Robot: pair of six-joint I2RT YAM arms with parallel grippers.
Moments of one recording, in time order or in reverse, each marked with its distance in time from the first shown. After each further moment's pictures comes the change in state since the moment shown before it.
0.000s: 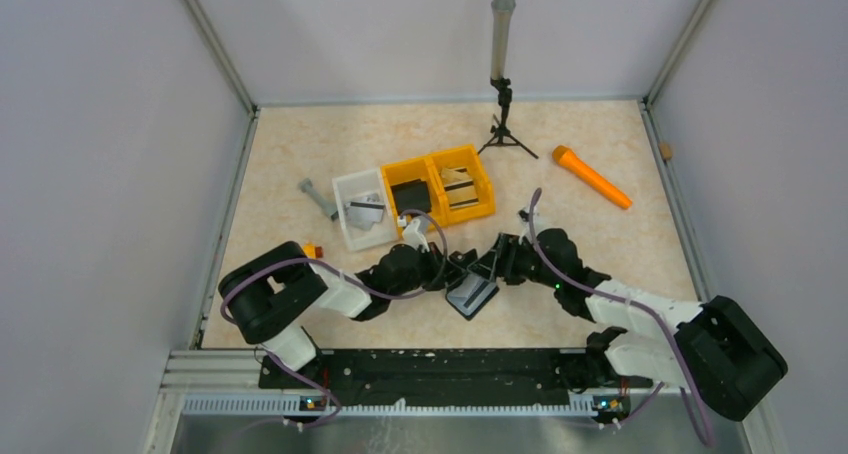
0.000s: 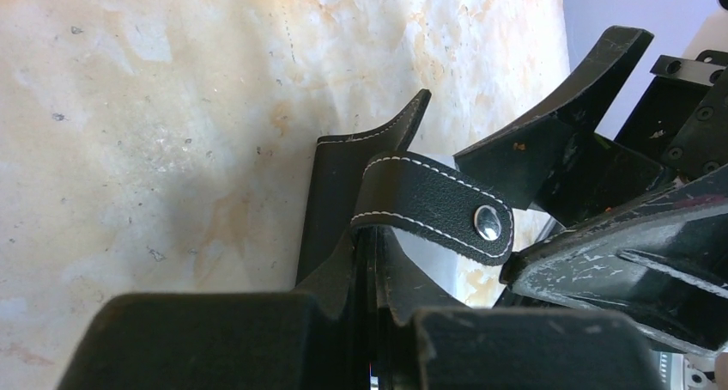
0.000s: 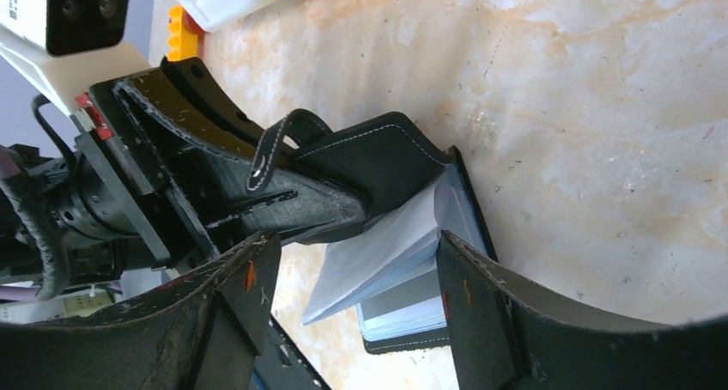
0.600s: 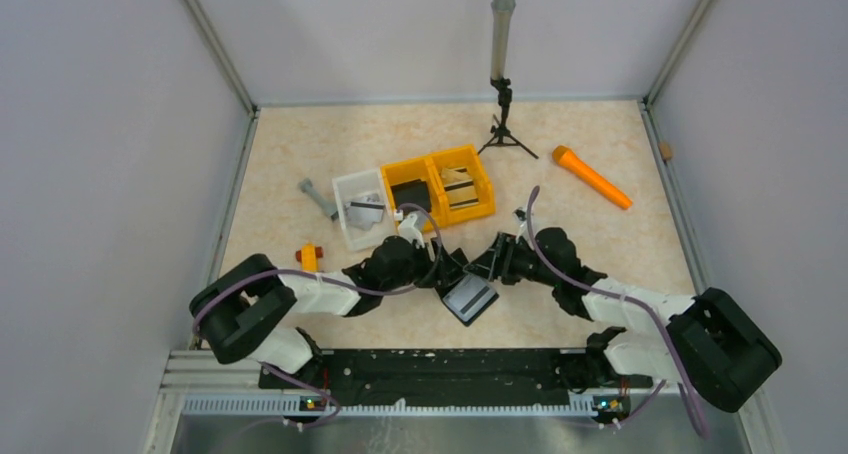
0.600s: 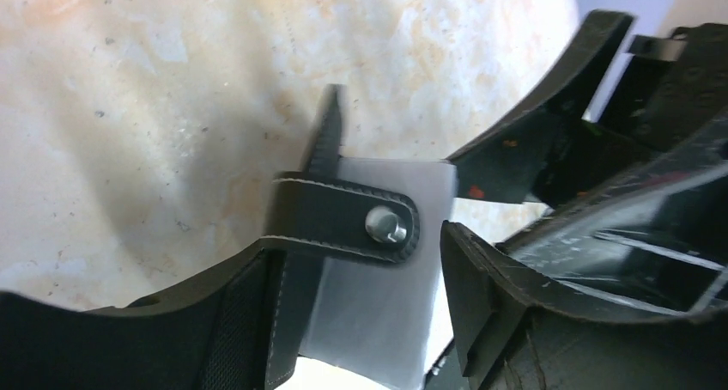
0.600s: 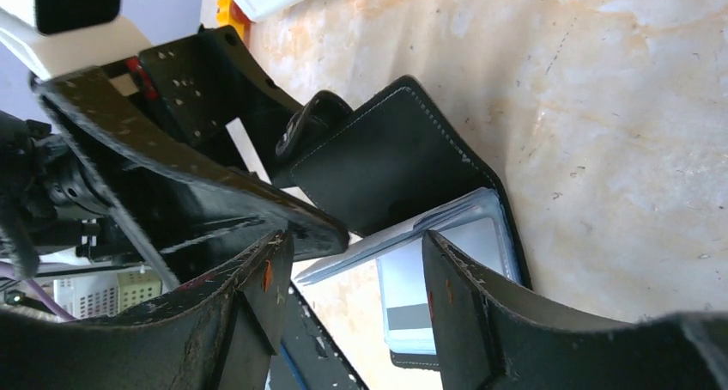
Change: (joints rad) left arm 0.037 -0.142 0.024 -0.229 0.051 0.085; right arm 0.000 0.030 -0.002 0.082 -0.078 0.066
